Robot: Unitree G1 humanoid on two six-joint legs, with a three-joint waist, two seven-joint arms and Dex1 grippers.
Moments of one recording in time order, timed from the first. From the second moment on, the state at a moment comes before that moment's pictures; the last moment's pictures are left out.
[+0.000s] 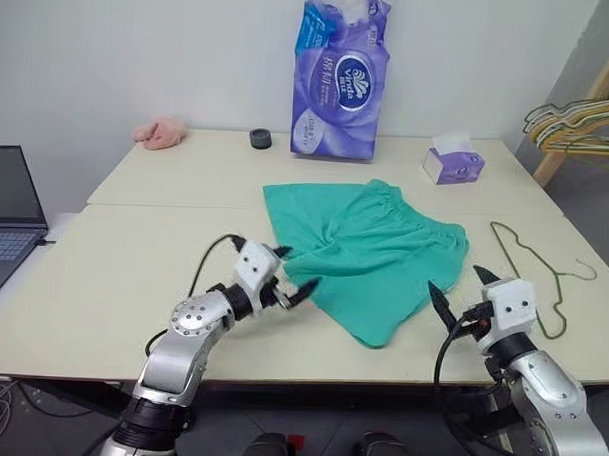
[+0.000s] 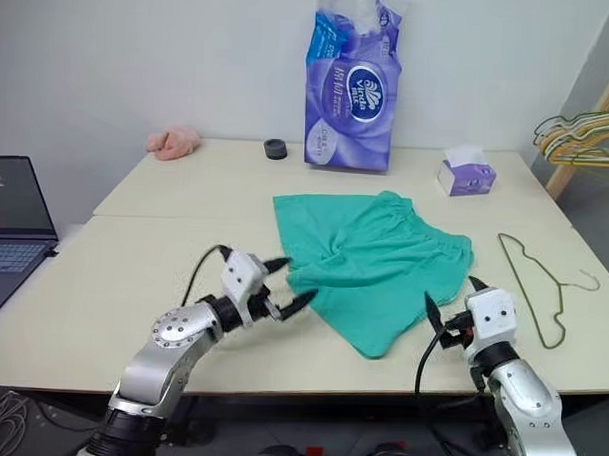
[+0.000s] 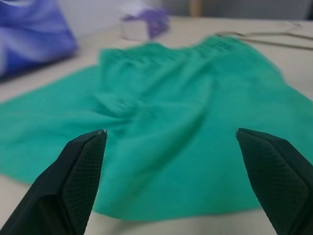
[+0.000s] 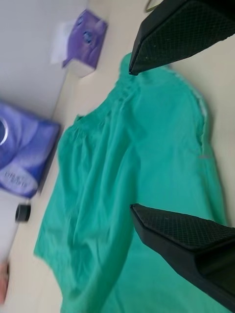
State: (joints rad) left arm -0.15 0.41 -0.17 -0.20 -0.21 0.33 -0.74; right arm 0.24 -0.46 -0.09 -0.58 0.18 0.26 0.41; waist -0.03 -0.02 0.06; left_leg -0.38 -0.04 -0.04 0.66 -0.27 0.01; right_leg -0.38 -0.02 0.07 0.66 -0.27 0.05
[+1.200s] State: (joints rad) left arm -0.42 0.36 -0.50 0.08 -0.02 0.38 -0.86; right arm 0.41 -0.69 -0.21 -0.67 0.23 0.27 0.70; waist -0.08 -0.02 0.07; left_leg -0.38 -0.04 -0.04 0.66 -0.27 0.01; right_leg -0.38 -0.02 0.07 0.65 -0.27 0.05
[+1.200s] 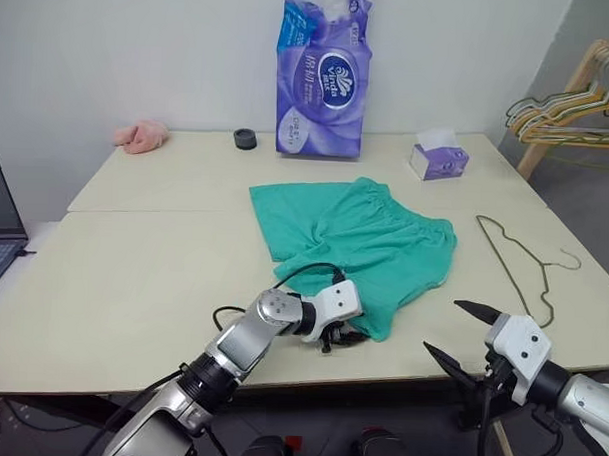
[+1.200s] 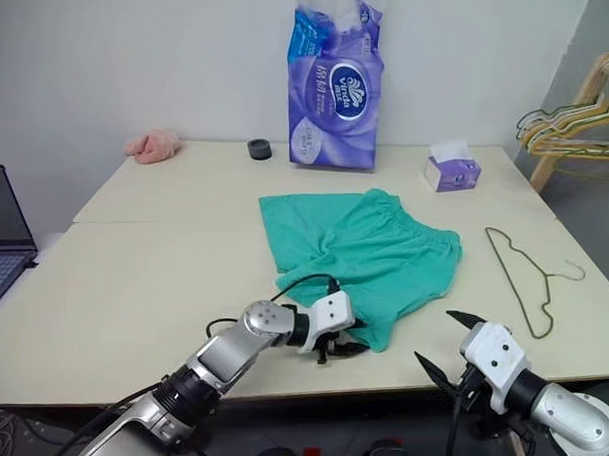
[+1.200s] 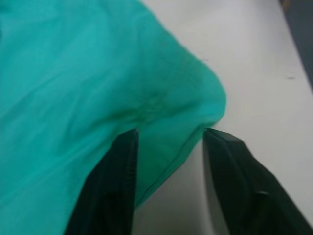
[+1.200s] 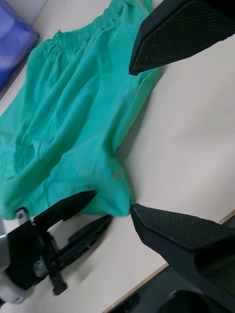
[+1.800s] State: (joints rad) left arm -0.36 0.54 -0.27 -0.04 -0.16 0.50 -0.93; right arm 0.13 -0.77 -0.09 -0.32 0.01 0.11 0.71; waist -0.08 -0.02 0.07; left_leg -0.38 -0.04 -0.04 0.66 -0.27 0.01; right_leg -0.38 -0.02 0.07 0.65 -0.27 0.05
